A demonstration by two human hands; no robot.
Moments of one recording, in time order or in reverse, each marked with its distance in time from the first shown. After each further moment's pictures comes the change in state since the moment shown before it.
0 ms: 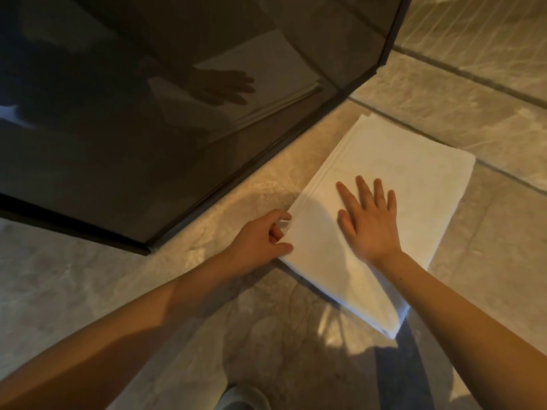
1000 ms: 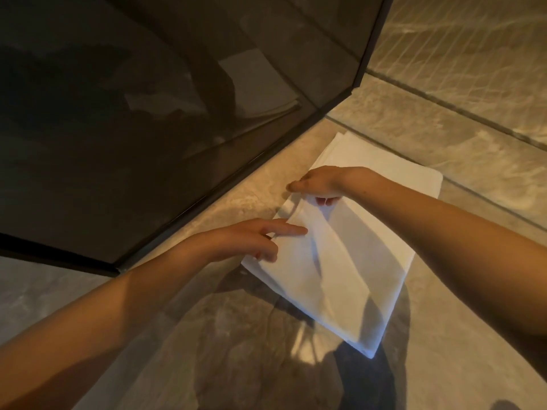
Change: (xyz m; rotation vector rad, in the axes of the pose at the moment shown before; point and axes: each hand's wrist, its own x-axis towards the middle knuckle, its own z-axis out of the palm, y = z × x) left_hand 0.027 0.054 -0.035 -0.178 -0.603 -0.061; right_hand 0.122 -0.041 -0.090 0.215 -0.696 0.046
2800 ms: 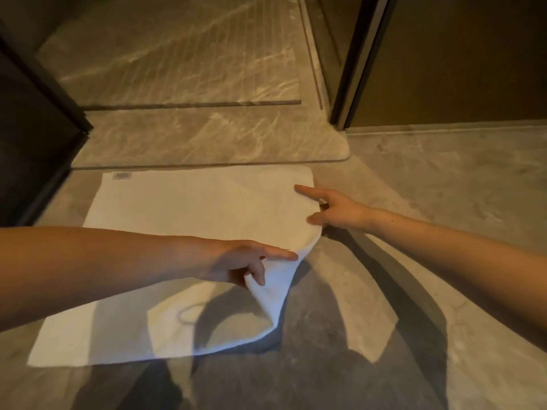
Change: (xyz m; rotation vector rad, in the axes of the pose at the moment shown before) left_hand 0.193 0.164 0.282 0.157 -0.598 -0.295; right_hand -0.267 0.401 0.126 0.811 0.561 0.079
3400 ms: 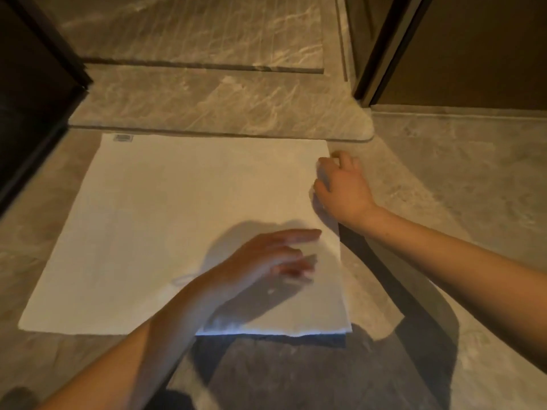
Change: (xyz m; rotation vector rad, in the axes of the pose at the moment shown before) left_hand 0.018 -0.032 0.047 -0.260 0.229 0.515; right_hand 0.018 -0.002 0.028 -0.608 0.449 -0.068
